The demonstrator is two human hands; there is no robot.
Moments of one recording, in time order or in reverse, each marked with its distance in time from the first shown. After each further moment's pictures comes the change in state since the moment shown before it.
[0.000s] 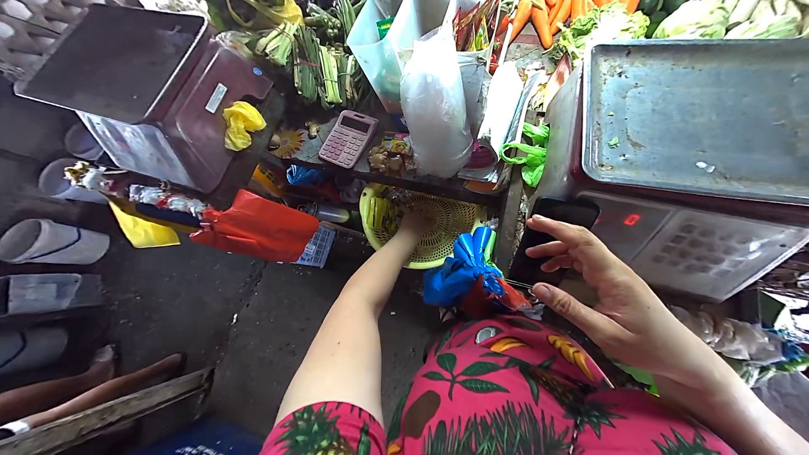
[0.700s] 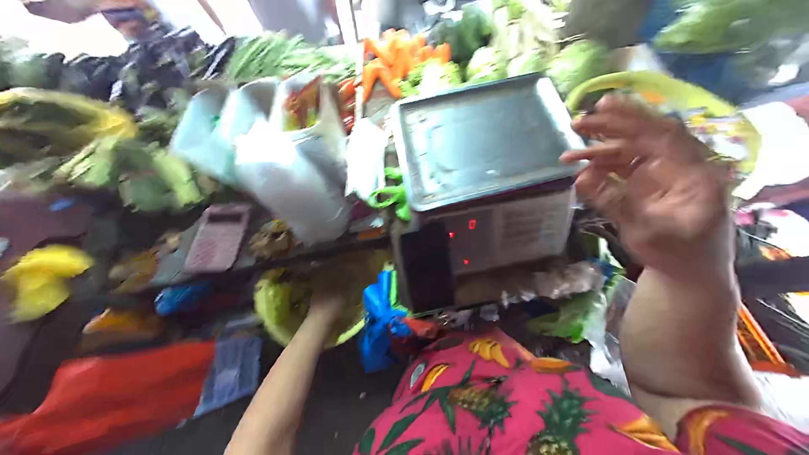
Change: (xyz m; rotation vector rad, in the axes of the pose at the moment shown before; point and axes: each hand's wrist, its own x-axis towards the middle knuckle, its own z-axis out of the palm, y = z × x) left_hand -0.025 0.016 -0.010 -0.032 0.134 0.054; right_hand -0.050 -0.041 -0.150 -0.372 0.626 -0.114
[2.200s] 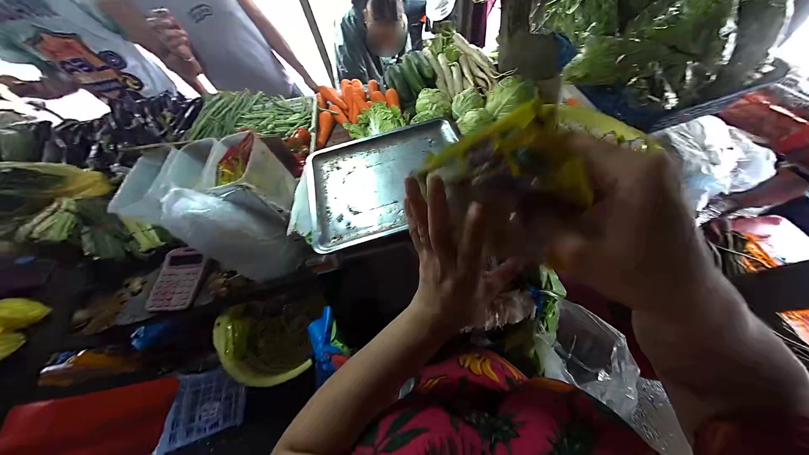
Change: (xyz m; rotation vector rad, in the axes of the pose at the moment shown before) left_hand -0.061 0.394 -0.167 -0.578 1.175 0.815; right_hand 0.001 -0.010 -0.098 -0.424 0.017 0.016
